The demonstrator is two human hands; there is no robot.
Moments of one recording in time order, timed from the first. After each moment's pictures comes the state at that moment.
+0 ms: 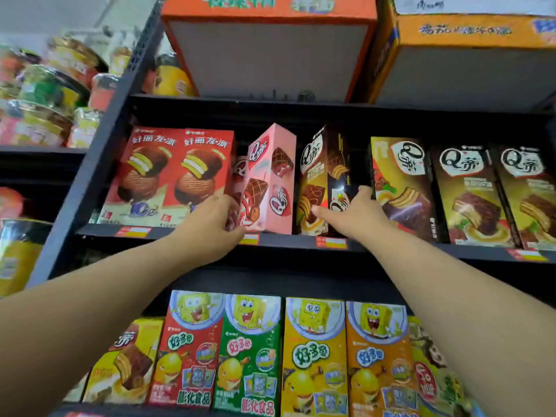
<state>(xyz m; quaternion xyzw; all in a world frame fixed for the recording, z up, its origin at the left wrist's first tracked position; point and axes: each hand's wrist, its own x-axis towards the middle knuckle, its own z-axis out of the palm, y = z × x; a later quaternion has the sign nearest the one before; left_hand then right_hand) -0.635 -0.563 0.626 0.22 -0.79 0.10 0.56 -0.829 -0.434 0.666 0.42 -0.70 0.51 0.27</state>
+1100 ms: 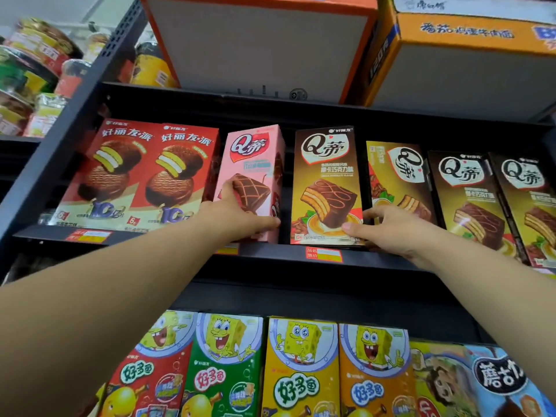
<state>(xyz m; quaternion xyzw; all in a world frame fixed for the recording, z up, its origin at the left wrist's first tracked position) -0.705 -0.587 0.679 0.31 -0.77 -0.12 0.54 -0.884 -0.408 0.672 0.49 -0.69 0.50 0.20</state>
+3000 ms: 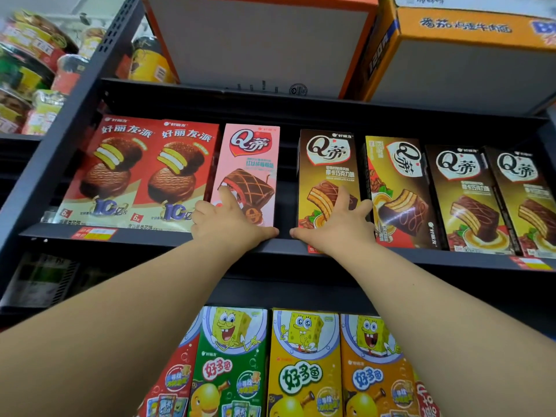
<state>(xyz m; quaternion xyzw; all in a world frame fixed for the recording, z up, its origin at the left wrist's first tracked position) -0.713 -0.569 0.655 0.40 -0.71 -0.03 0.58 -0.838 -0.473 0.663 0.34 -0.76 0.42 0.34</state>
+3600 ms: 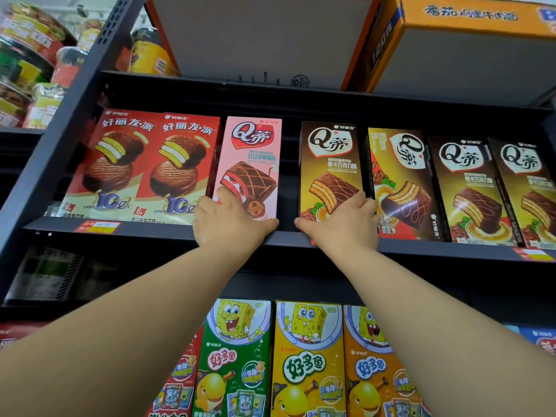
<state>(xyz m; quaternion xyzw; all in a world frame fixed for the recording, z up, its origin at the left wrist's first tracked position) -0.717 -0.572 0.642 0.36 -0.67 -0.01 0.64 -0.838 -0.481 0.651 0.31 -0.69 0.52 0.39</state>
